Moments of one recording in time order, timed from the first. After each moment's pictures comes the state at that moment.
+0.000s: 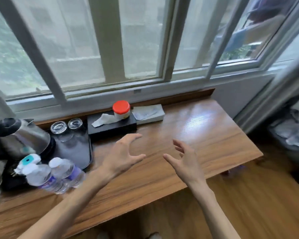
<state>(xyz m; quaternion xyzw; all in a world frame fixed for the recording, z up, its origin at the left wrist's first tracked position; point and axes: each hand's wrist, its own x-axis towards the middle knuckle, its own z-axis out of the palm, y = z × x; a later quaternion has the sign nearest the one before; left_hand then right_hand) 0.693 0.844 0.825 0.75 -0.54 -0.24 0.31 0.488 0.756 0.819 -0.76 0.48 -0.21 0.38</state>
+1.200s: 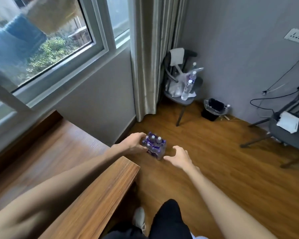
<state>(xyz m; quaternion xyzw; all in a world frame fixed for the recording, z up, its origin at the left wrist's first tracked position) 0.182 0.285 0.720 0.52 -0.76 -0.38 -0.06 -0.014 0.372 0.689 -0.45 0.79 -0.09 0.41</state>
